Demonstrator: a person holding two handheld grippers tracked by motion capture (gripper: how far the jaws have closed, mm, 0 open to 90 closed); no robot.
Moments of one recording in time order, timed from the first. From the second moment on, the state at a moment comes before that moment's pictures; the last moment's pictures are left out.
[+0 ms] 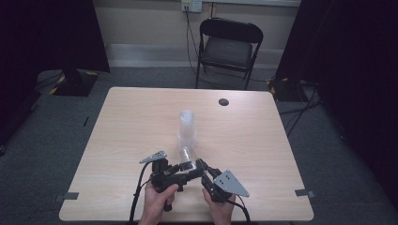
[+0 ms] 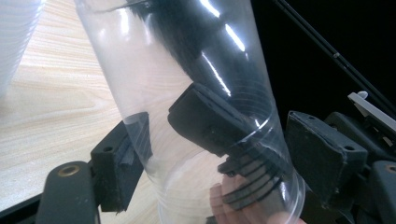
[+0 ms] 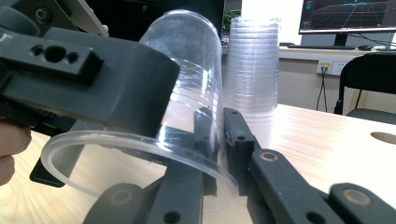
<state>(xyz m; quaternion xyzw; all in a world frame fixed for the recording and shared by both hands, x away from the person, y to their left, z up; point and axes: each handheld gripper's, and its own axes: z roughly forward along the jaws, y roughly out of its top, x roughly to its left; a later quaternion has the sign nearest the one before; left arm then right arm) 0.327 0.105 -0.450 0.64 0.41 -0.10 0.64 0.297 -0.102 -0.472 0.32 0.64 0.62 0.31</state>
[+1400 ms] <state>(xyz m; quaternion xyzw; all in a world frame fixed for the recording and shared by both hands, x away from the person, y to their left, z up) 0.321 0.122 -0.447 0.71 0.35 0.12 0.60 0.304 -0.134 -0.466 0.40 0.68 0.57 0.24</state>
